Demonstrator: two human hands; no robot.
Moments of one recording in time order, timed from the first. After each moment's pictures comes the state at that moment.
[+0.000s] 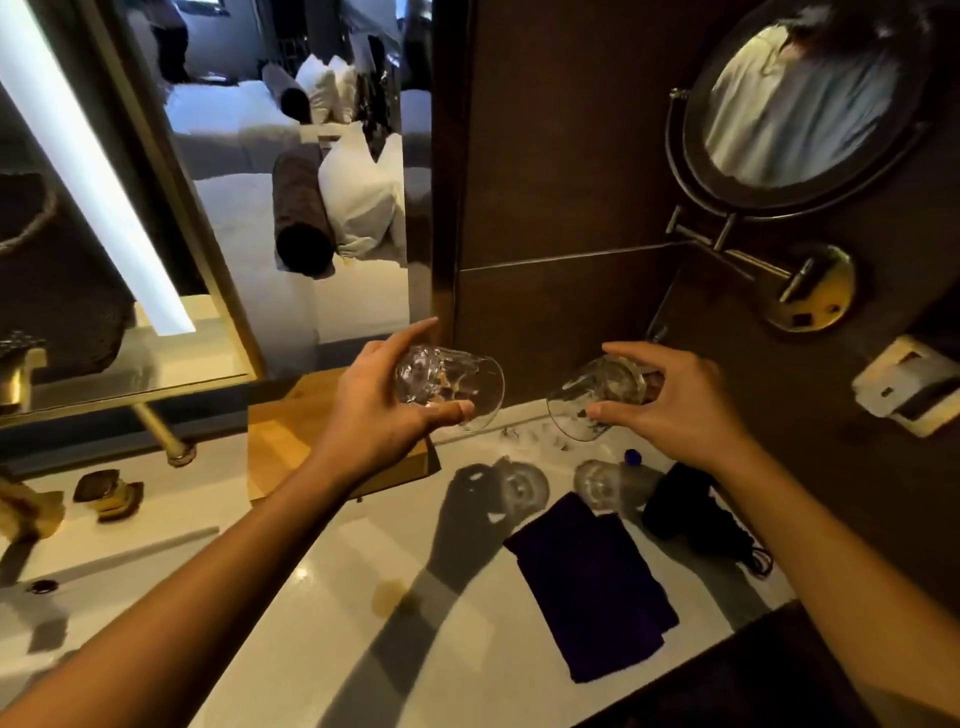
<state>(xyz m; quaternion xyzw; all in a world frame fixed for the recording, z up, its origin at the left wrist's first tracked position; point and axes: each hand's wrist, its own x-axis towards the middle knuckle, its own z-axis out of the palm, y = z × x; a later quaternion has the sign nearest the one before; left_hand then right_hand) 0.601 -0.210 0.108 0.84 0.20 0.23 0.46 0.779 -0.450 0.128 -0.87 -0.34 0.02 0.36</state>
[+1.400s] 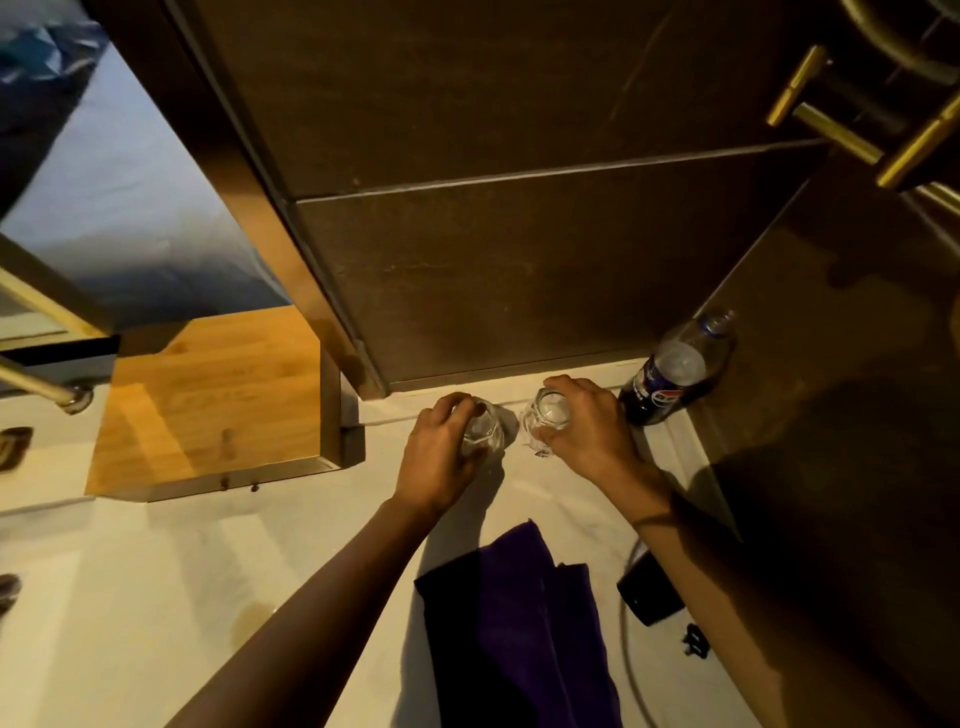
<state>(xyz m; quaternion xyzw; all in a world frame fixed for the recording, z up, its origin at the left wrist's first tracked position) 0.831 -0.261 -0.138 0.91 0.32 0.05 0.26 0.989 -0.378 -0.104 -0.90 -0.35 0.16 0.19</state>
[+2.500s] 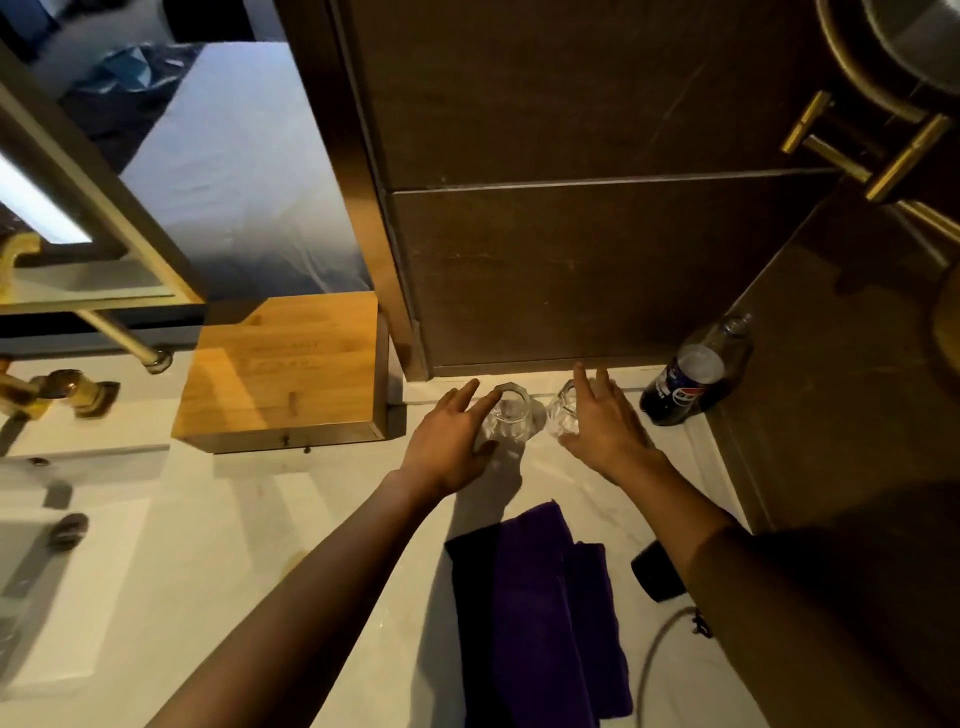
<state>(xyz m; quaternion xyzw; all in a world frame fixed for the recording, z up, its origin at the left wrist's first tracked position) 0.782 -0.259 -0.092 0.93 0.31 -0.04 0.20 0.960 -0.375 -0.096 -0.90 -0.39 0.20 0.01</state>
